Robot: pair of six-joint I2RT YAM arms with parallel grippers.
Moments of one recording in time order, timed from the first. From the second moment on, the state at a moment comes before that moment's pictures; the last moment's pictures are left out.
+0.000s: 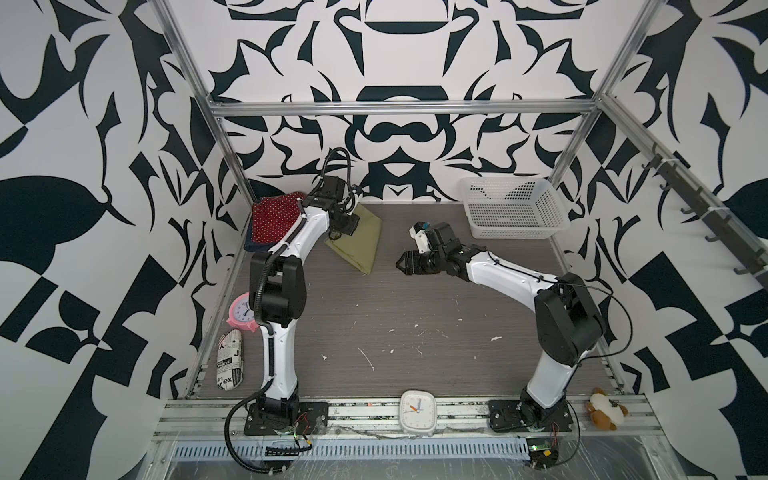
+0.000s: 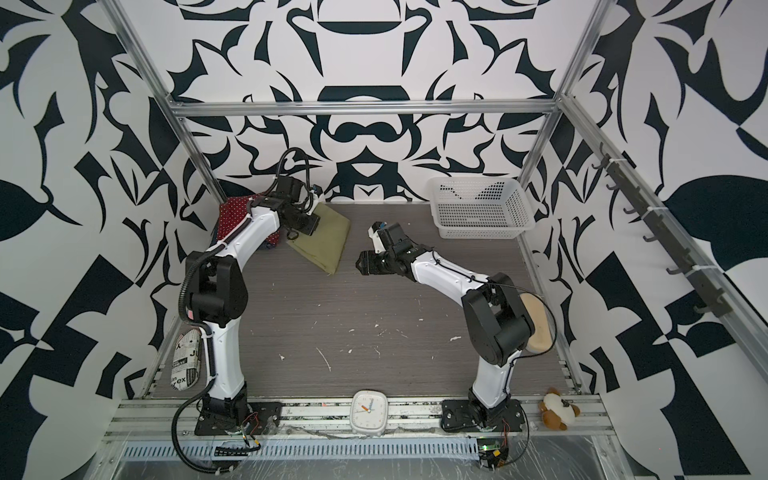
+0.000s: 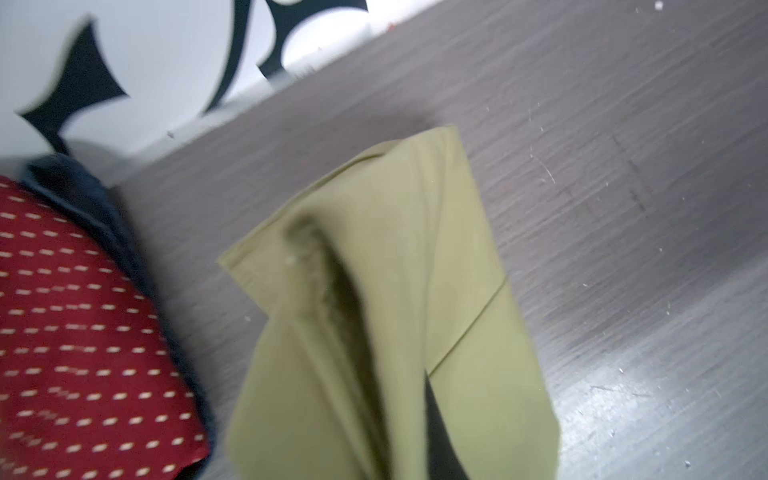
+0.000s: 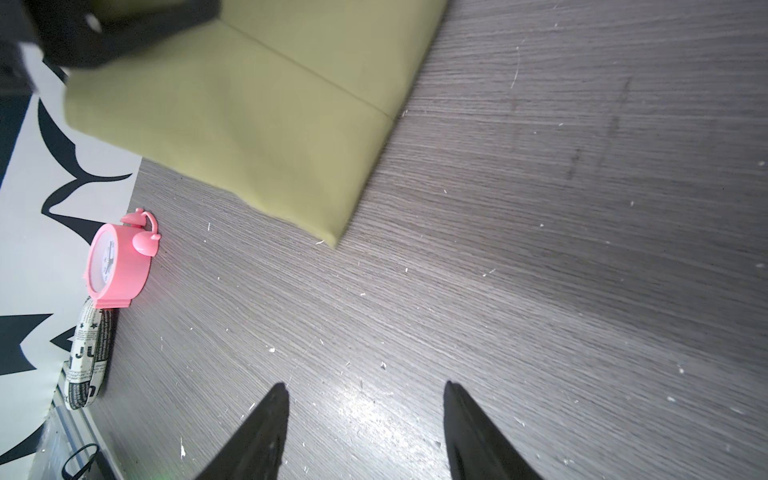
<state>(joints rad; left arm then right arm) -0.24 2.11 1.91 -0.73 0.13 0.28 0.57 1.78 1.27 -0.28 -0.29 0.46</state>
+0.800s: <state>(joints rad) 0.08 2.16 2.31 -0.77 0.30 0.33 0.57 1.80 1.29 -0.35 -0.29 0.46</state>
